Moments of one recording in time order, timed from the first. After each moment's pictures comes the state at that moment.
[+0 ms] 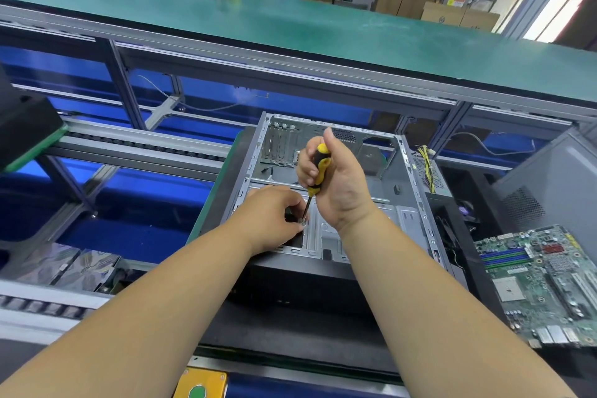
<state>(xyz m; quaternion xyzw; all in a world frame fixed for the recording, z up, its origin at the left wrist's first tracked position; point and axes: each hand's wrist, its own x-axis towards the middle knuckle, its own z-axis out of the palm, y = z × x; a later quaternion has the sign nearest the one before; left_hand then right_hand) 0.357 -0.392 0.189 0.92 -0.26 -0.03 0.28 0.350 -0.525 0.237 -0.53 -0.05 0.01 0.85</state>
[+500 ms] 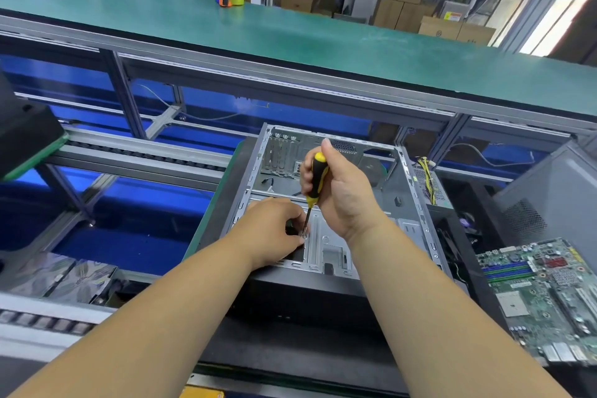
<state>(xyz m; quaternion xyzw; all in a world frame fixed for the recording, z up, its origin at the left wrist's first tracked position) 0.357 -0.391 0.187 0.92 -0.27 -0.03 0.27 0.354 -0.529 0.240 -0.59 -0.02 0.01 0.81</state>
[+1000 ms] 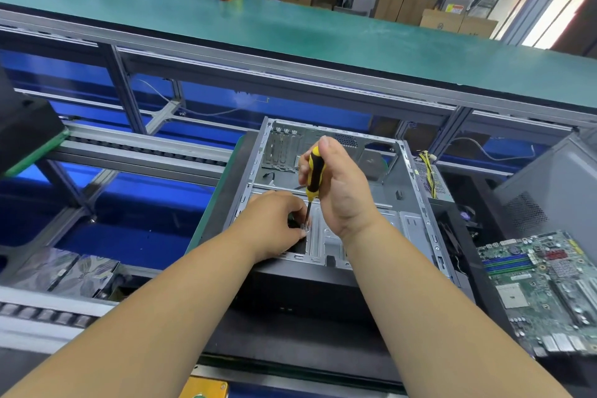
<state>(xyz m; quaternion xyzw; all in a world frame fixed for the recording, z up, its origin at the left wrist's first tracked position) 0.355 -0.391 0.189 0.92 -0.26 -0.02 0.28 0.353 -0.525 0.230 -0.59 -0.05 -0.05 0.81</state>
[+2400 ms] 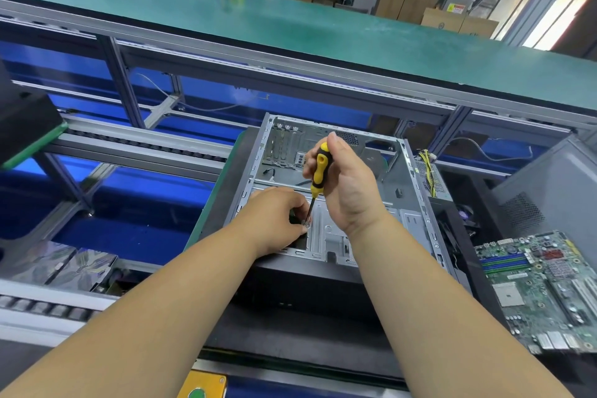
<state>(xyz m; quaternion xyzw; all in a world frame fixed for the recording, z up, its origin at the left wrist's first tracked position) 0.357 -0.391 0.187 0.92 -0.25 -0.03 0.29 0.351 -0.529 0.232 -0.57 -0.04 -0.04 0.82</state>
